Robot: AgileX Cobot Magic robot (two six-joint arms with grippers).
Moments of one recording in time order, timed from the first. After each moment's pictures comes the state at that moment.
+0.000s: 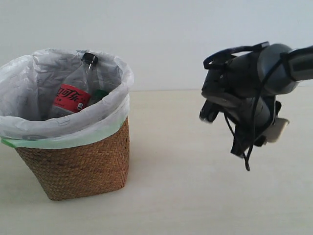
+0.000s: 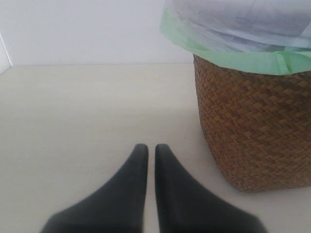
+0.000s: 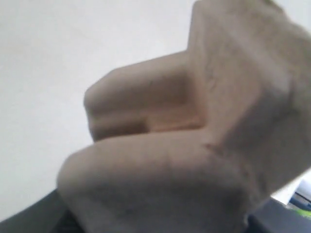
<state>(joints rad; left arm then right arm) 0.03 0.00 0.00 0.07 0.31 -0.02 0.56 1.96 -1.32 -0.84 1.11 0.16</state>
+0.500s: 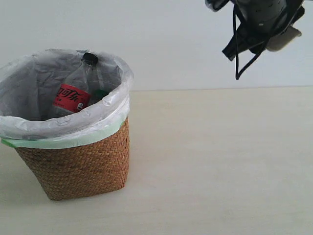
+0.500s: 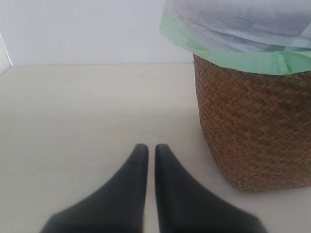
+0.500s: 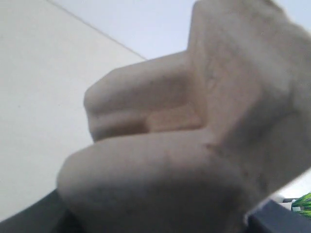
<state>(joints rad) 0.03 0.00 0.00 0.07 0.31 -0.02 0.56 1.79 -1.68 -0.92 1.21 0.35</state>
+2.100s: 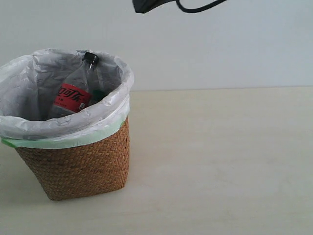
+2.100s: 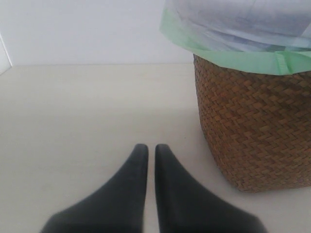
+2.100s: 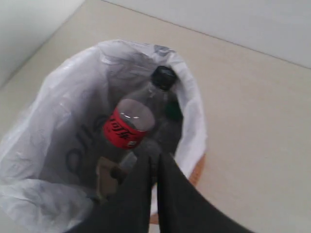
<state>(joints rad) 0.03 0.00 0.00 0.07 0.31 -0.02 0.56 1.73 -1.95 0.37 1.02 -0.07</state>
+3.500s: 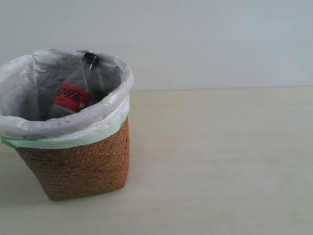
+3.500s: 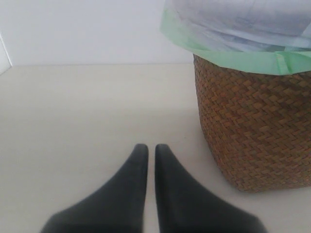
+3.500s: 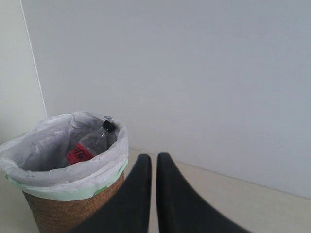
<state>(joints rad) 0.03 0.00 0.00 0.07 0.31 -0.02 0.56 0.36 -0.75 0.02 0.46 0.02</state>
